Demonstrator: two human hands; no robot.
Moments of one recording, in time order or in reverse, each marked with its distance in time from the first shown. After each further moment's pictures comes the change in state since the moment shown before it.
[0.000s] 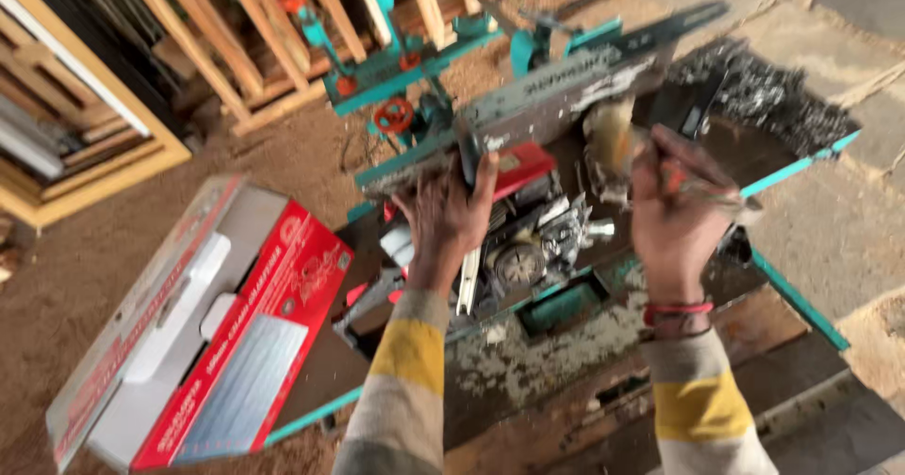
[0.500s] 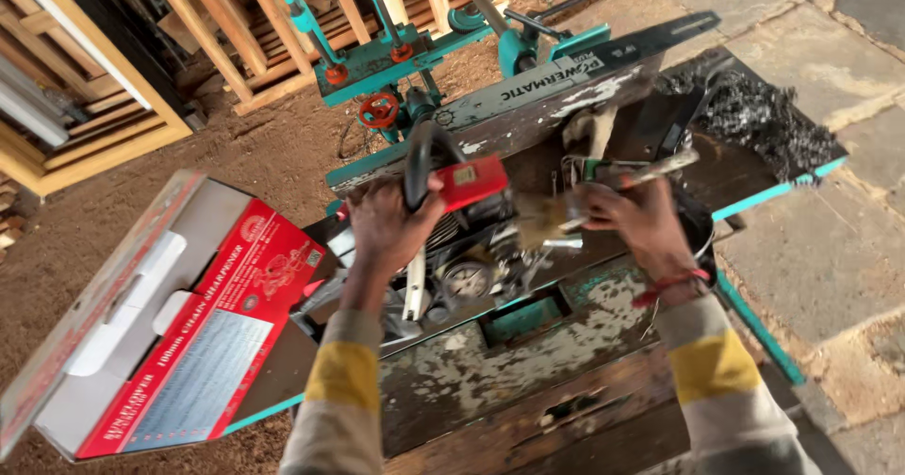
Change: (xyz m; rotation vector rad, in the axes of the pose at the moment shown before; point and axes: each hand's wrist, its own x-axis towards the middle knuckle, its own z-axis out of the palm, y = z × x) left_hand 0.000 -0.011 -0.005 0.150 0.042 0.082; right_hand 0.040 0.103 -0.013 0.420 -0.625 0.787
